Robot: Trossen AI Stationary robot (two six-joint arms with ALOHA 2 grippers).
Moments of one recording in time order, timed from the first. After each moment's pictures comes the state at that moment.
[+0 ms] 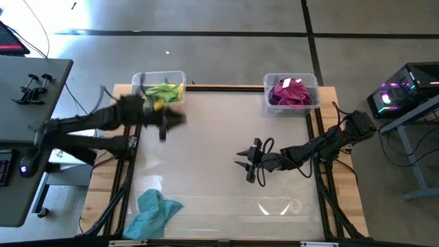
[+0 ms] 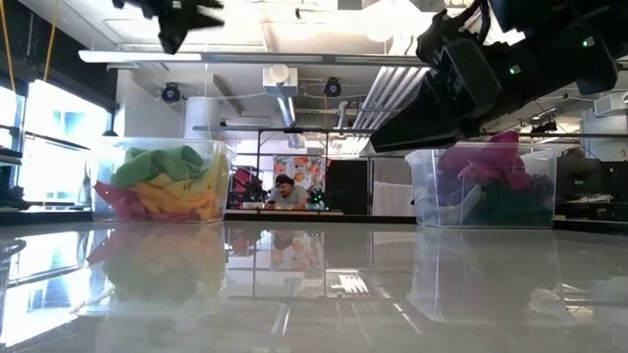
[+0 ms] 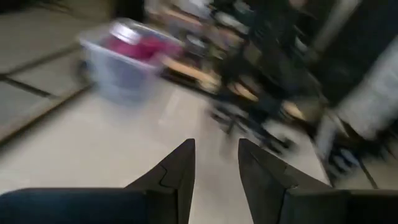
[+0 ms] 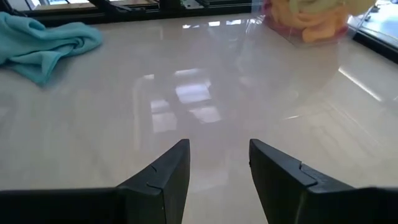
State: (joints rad) left arm 0.19 0.79 0.77 -0.23 0.05 -0.28; right arm 0.31 1.57 0.56 0.56 0.49 0.22
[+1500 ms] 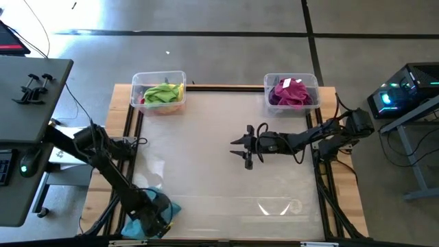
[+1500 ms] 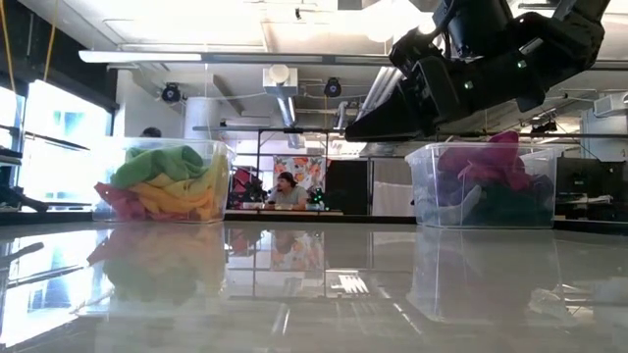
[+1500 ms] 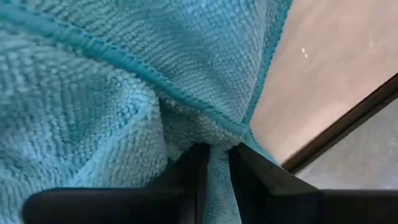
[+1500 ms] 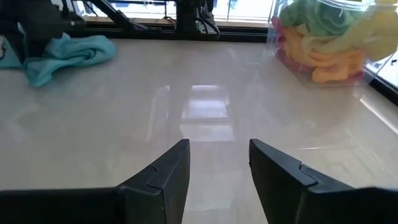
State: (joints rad) left arm -0.94 1.77 0.91 -0.46 0.09 -1.80; right arm 0.05 1.57 0.56 0.68 0.13 -0.02
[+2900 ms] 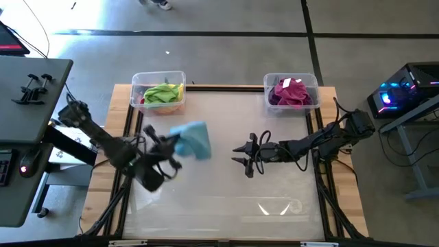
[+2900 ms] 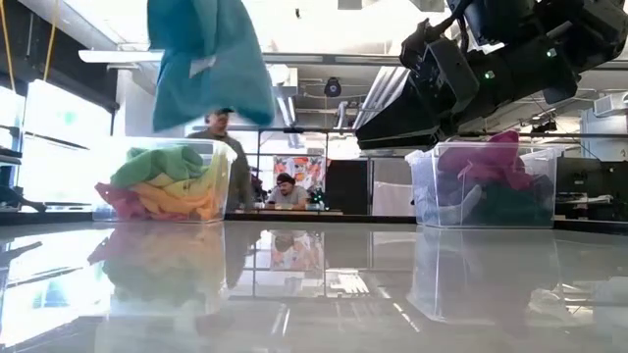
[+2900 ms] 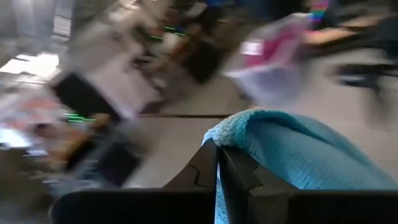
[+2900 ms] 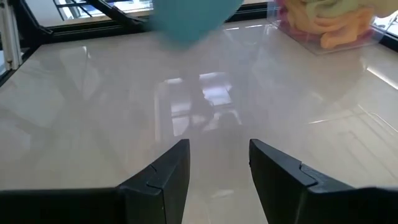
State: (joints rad) left arm -0.62 1.26 1.10 -0.81 -1.41 -0.35; right arm 0.19 1.57 0.56 0.61 0.29 0.18
